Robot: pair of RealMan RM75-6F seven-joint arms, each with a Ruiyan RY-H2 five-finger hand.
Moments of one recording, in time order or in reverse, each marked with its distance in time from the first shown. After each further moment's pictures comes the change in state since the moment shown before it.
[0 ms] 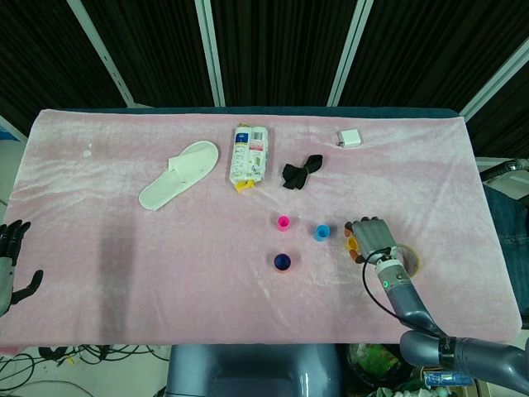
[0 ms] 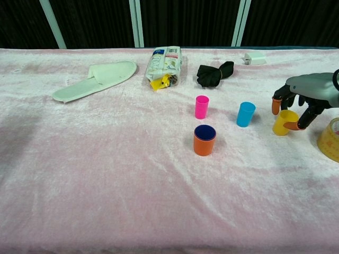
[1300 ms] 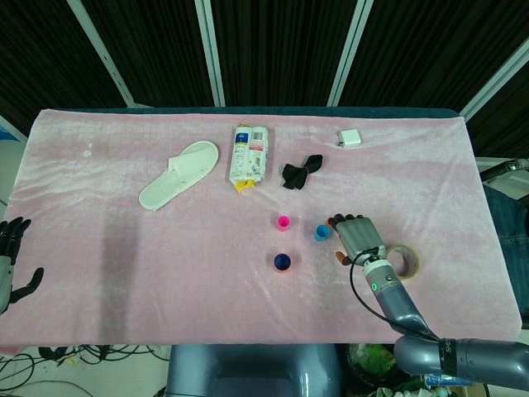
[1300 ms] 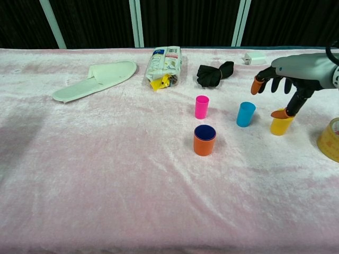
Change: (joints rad) left arm -0.001 0.001 0.000 0.029 0.042 0.019 -0.058; right arm 0.089 0.100 0.017 -0.261 0.126 0.067 -0.110
